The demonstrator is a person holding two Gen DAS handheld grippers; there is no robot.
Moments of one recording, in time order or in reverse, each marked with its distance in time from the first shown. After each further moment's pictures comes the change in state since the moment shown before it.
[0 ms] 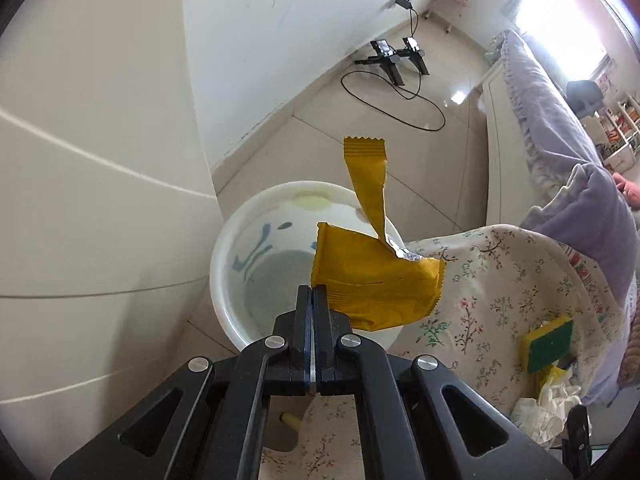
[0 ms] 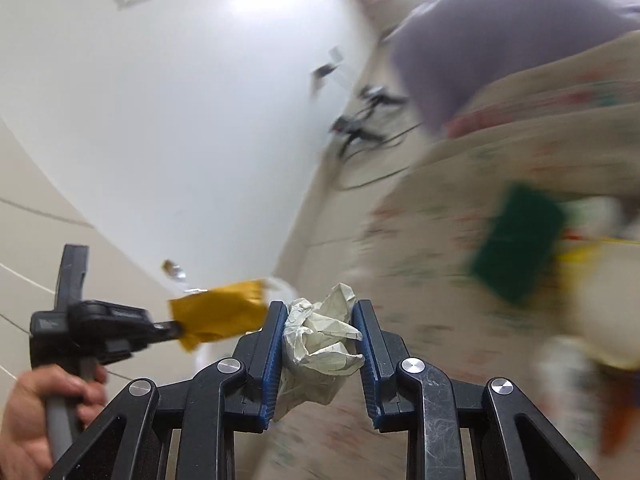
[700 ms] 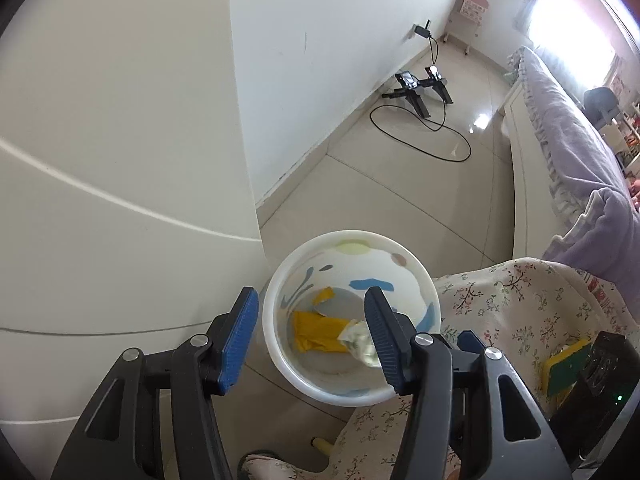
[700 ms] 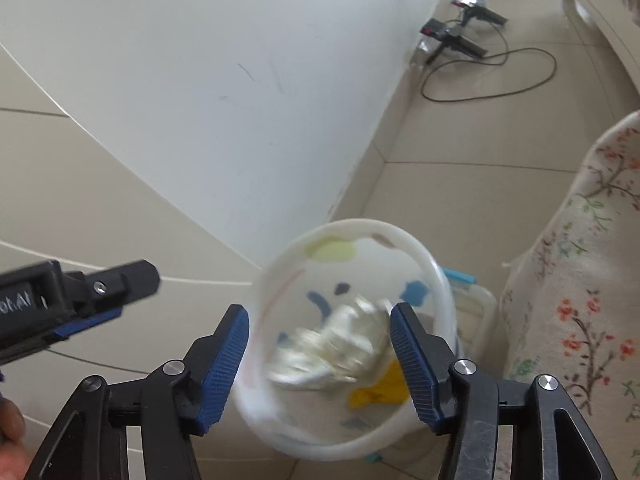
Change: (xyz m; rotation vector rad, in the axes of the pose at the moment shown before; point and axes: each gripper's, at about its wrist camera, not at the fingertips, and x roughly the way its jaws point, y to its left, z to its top) left arm -0.039 0.017 0.016 -0.003 -0.116 0.112; right arm 0.160 0.061 -0.014 -0.114 0.243 0.071
